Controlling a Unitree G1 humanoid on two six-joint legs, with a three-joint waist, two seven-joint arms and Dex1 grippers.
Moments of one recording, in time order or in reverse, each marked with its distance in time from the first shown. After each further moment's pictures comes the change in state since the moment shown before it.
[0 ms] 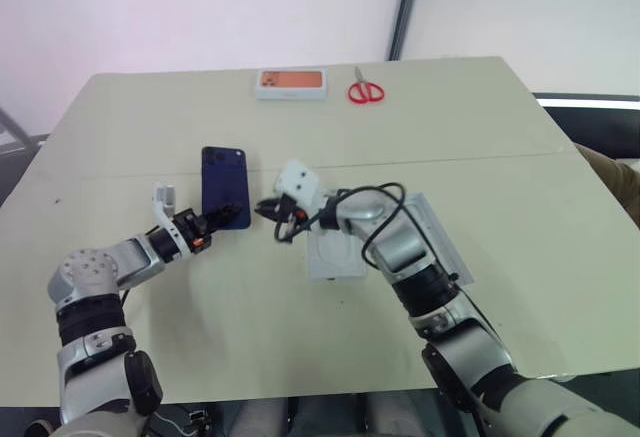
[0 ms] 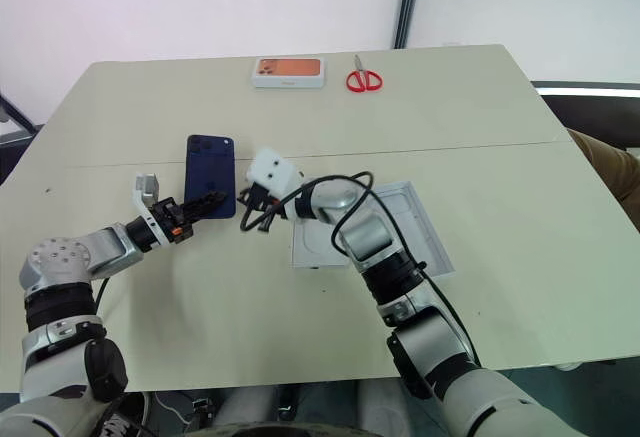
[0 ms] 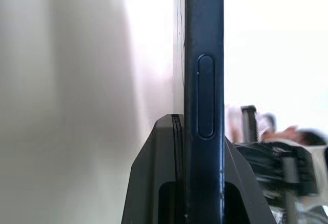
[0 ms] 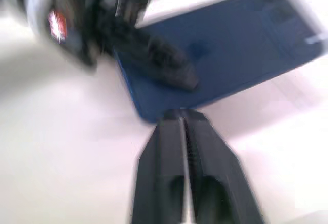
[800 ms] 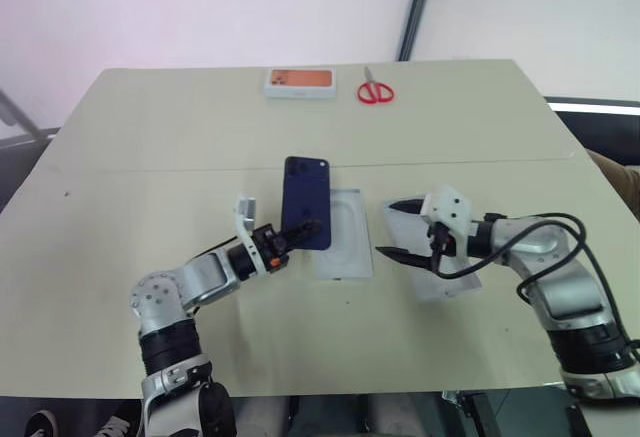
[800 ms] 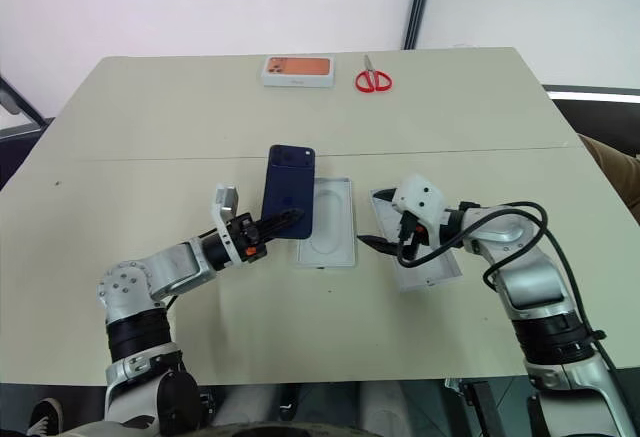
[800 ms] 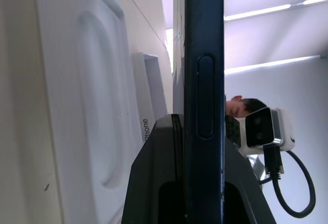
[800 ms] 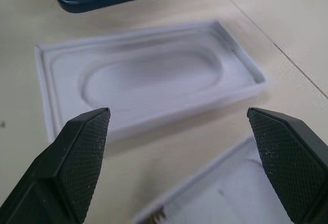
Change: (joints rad) left arm 0.116 -0.409 -0.116 -0.351 -0.303 0.122 0.457; right arm 0.437 -0.613 -0.254 -0.286 0.186 -0.140 0.188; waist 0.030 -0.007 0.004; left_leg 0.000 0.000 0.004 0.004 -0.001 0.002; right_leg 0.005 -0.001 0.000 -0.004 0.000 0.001
